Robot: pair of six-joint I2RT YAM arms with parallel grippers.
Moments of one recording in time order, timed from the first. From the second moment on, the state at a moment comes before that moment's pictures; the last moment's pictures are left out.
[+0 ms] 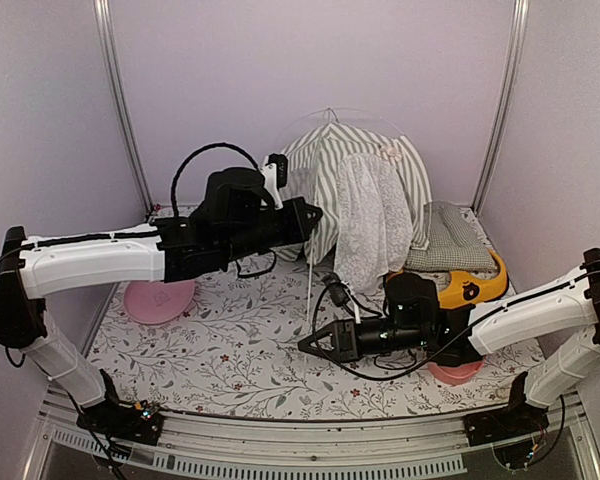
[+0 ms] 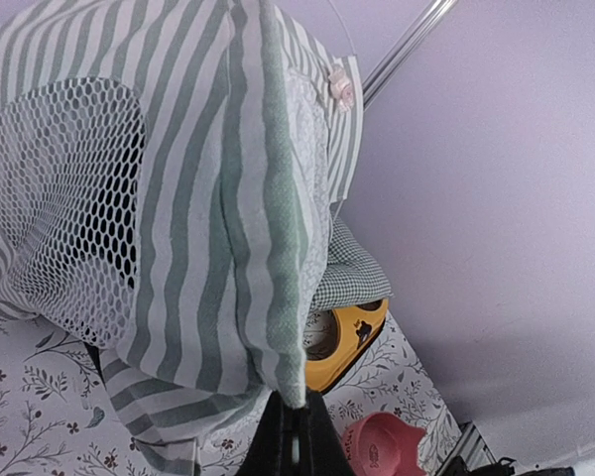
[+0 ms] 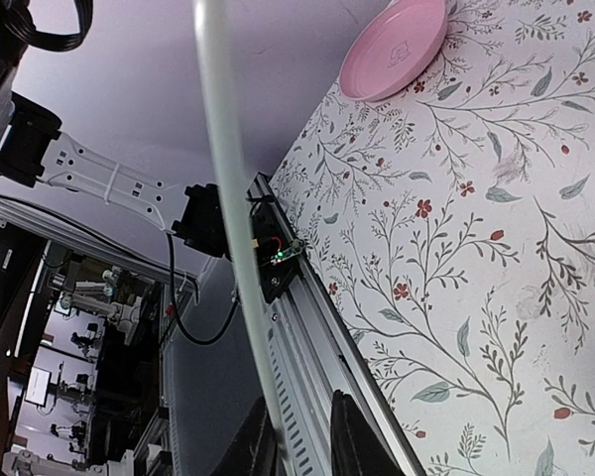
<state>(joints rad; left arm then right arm) -1.01 1.57 1.27 0.07 -0.23 -0.68 1.14 1.48 0.66 0.54 -0.37 0.87</state>
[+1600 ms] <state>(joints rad) -1.01 1.72 0.77 1.04 -0.29 -0.16 1.13 1.36 0.86 0.19 -0.33 0.84</state>
